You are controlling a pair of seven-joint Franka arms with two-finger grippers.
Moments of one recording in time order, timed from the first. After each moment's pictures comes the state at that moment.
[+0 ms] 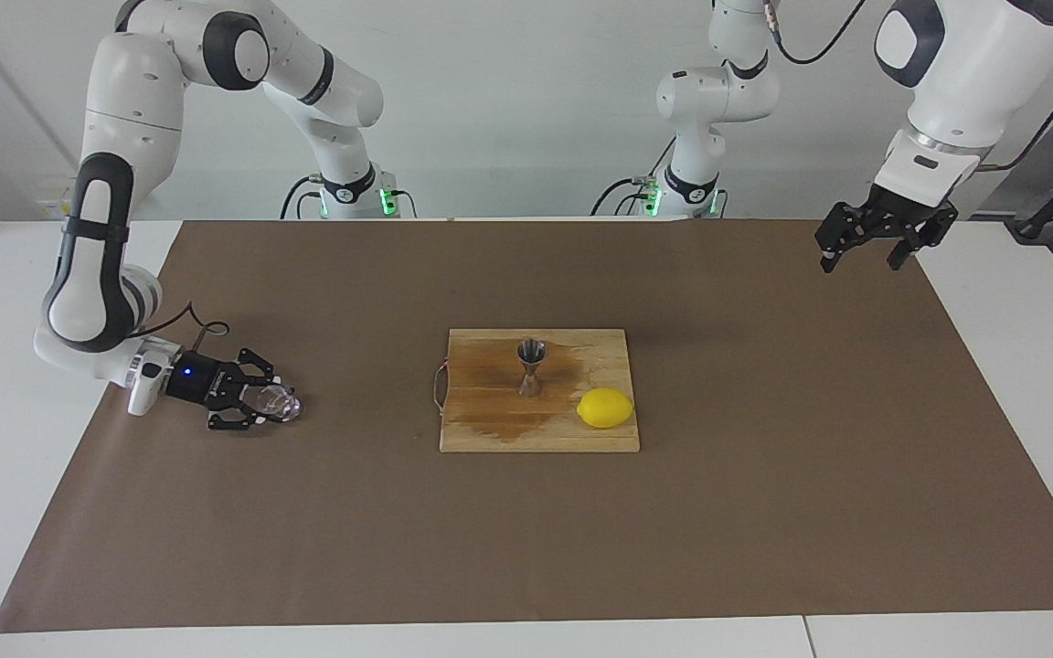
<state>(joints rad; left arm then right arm) -0.02 -0.01 -0.02 -1.63 0.02 1.68 0.01 -0.40 0.57 0.00 -1.83 1.08 1.77 -2.19</state>
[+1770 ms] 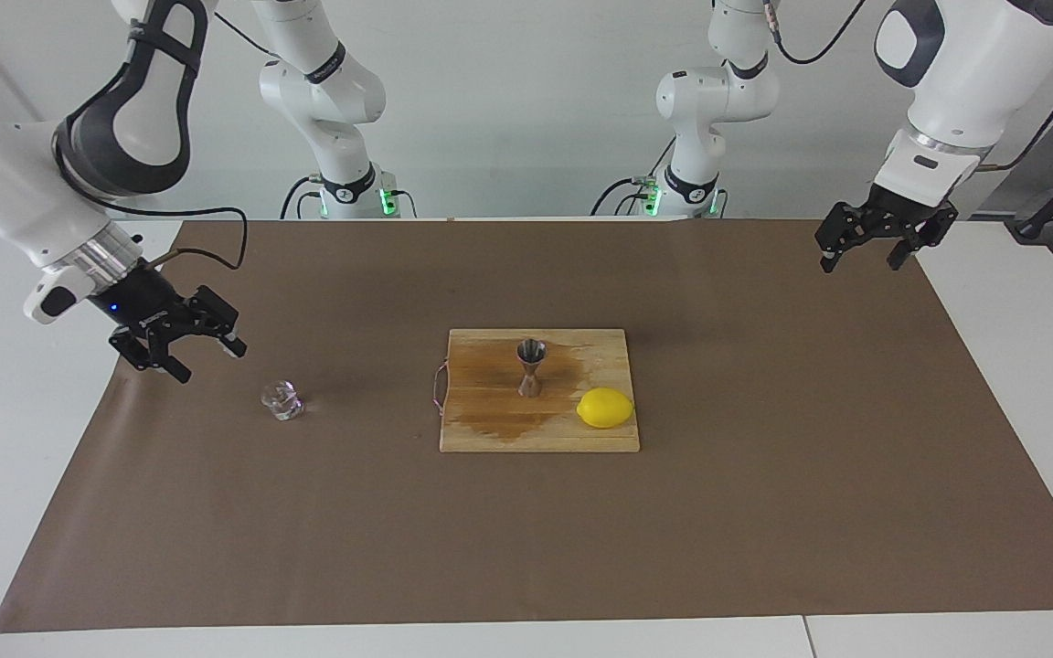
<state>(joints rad) -0.02 -0.01 -0.02 -1.63 0.02 1.68 0.01 -0.19 0.12 0.02 -1.80 0.35 2.07 -0.40</state>
